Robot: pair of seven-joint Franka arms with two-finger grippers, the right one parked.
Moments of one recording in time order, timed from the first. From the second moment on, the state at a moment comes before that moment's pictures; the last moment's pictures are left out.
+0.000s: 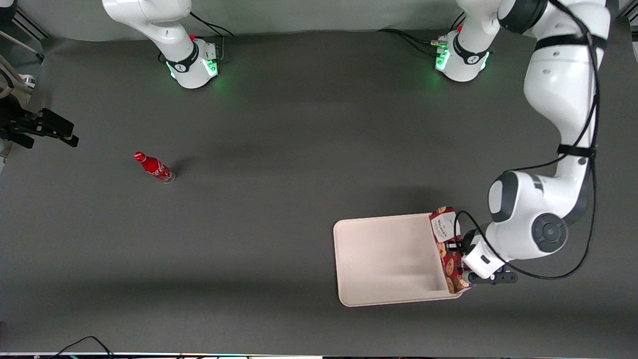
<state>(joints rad) -0.03 0.78 -0.18 -1.36 -0.01 2.11 -0.17</state>
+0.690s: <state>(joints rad) -0.02 0.79 -0.18 -1.28 0.07 1.97 -0.17</state>
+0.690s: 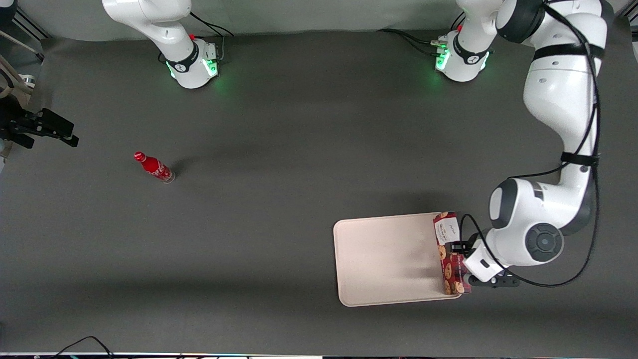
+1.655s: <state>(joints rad) 0.01 0.21 0.00 -1.50 0.04 1.41 0.10</state>
